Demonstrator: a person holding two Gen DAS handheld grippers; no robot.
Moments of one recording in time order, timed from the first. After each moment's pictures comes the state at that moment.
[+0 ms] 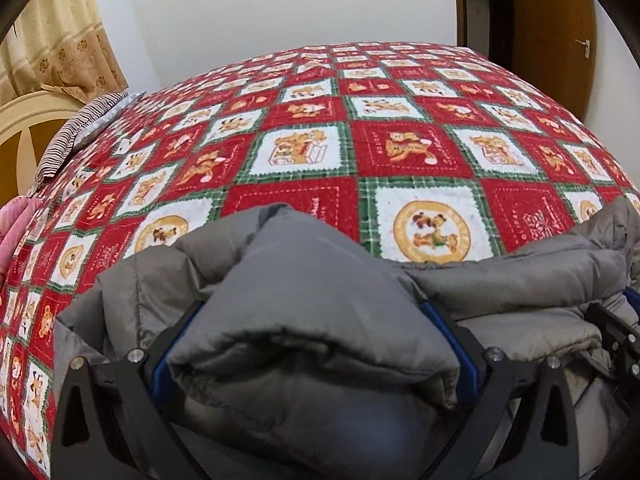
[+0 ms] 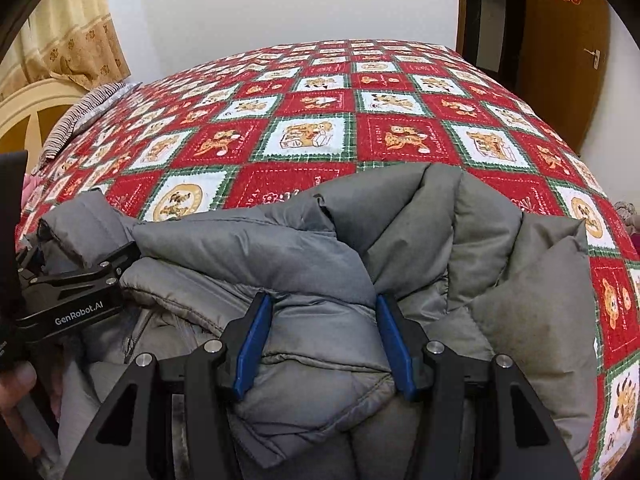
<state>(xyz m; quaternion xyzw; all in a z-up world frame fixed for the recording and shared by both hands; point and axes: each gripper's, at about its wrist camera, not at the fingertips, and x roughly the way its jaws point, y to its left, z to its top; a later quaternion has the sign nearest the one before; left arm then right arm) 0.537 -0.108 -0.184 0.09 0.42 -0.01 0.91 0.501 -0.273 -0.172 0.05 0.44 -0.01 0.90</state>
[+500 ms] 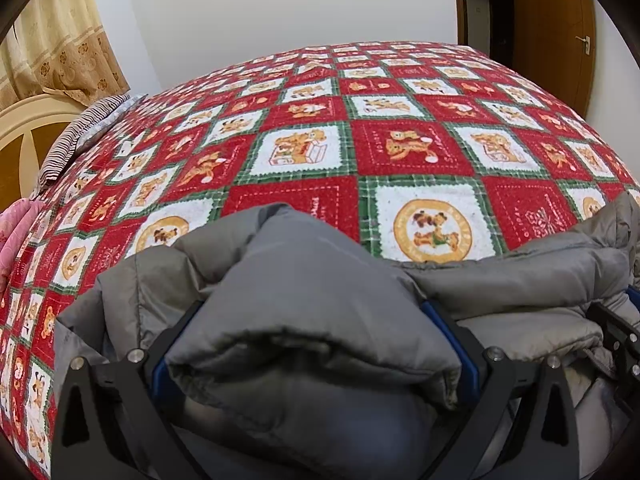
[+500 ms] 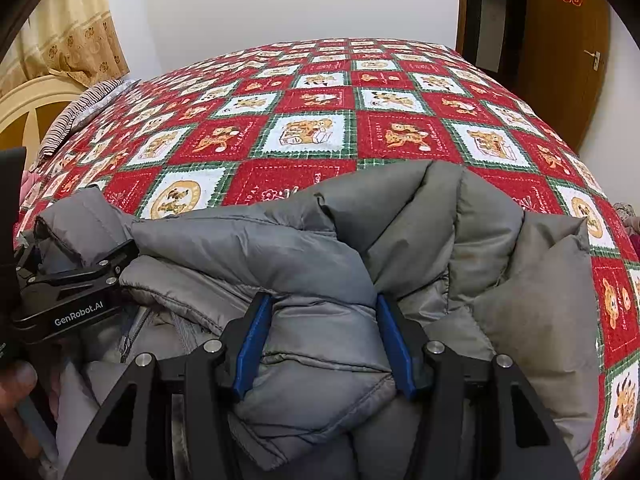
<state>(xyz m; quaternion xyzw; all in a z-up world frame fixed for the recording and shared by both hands) 0.537 -0.107 -0.185 0.09 0.41 -0.01 0.90 0.502 -0.273 -0.175 0.04 0.44 -0.01 0.90</state>
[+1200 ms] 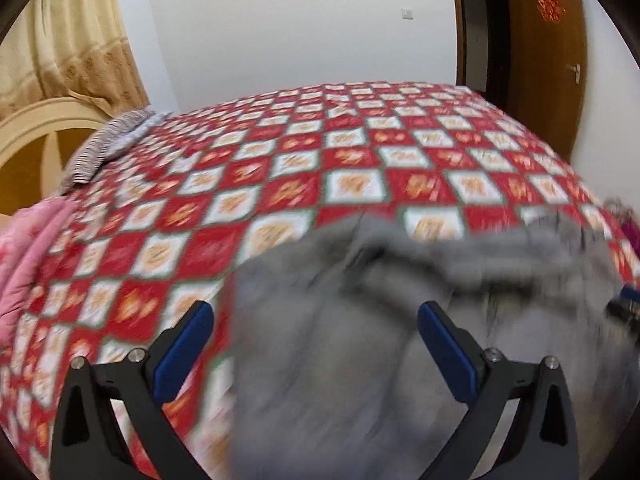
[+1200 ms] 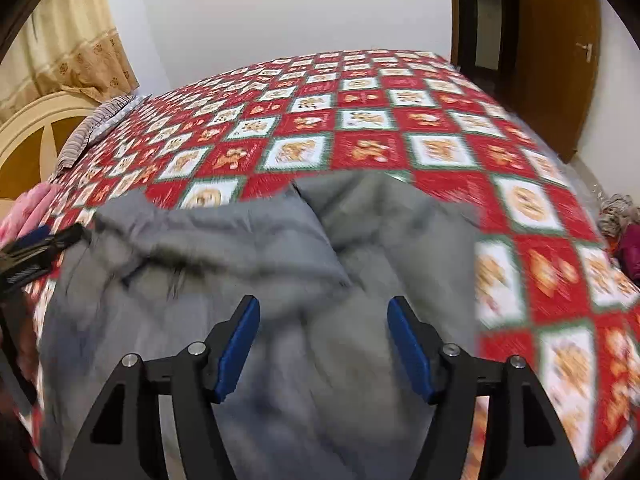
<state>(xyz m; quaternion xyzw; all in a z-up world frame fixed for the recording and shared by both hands) 0.421 -0.016 -0.098 0.08 0.37 -0.01 0.92 0.399 -0.316 -0.117 0.06 0.43 0.00 0.90</state>
